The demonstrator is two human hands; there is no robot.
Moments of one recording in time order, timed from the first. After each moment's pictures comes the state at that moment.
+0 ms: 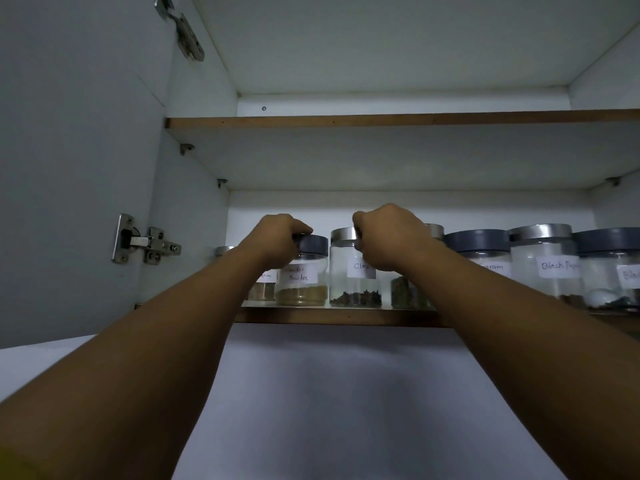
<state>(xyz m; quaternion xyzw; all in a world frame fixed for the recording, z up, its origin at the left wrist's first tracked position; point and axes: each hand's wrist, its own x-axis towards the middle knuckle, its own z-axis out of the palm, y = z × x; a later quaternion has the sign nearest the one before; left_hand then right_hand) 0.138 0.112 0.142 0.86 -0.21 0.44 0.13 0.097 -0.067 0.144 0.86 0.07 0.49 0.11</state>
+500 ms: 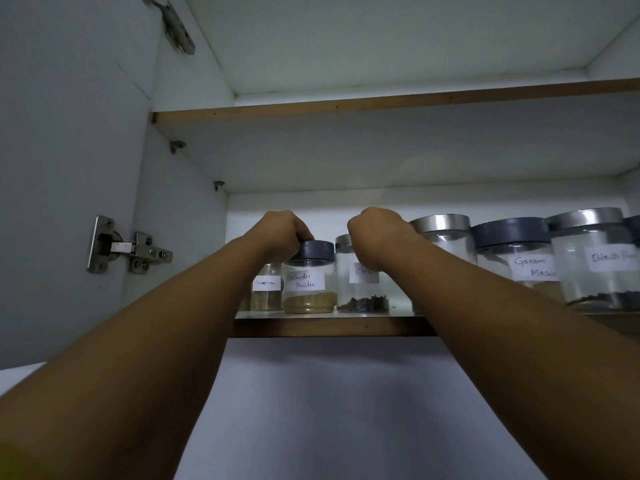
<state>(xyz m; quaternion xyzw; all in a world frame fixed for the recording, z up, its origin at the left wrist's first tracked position) 0.176 0.113 0.160 0.89 -0.20 0.39 0.12 0.135 -0.042 0.151 0.90 0.07 0.42 0.12</state>
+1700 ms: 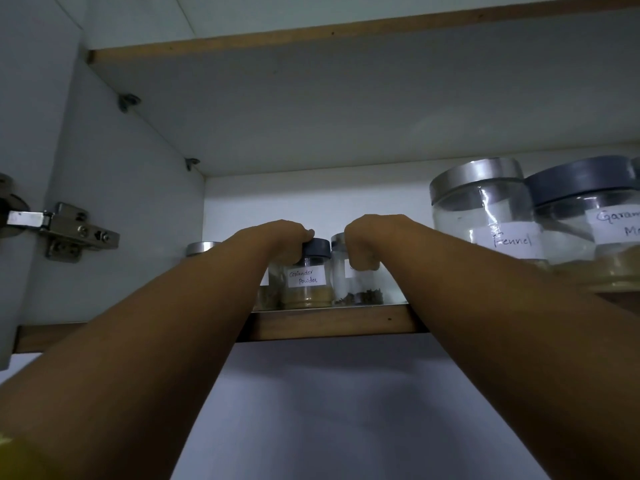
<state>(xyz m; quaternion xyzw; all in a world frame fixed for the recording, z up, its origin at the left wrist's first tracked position) 0.277 0.099 0.159 0.93 -0.15 0.31 -0.13 0.239 -0.033 0.154 0.95 0.01 0.25 0.17</state>
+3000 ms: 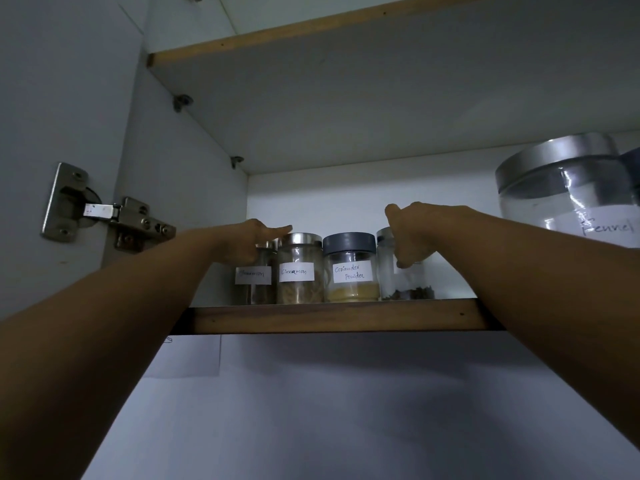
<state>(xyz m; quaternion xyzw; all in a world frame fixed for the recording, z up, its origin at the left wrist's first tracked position) 0.288 0.223 0.159 0.94 -0.15 0.29 -0.07 0.248 -0.038 0.153 0.94 0.04 0.32 0.08</state>
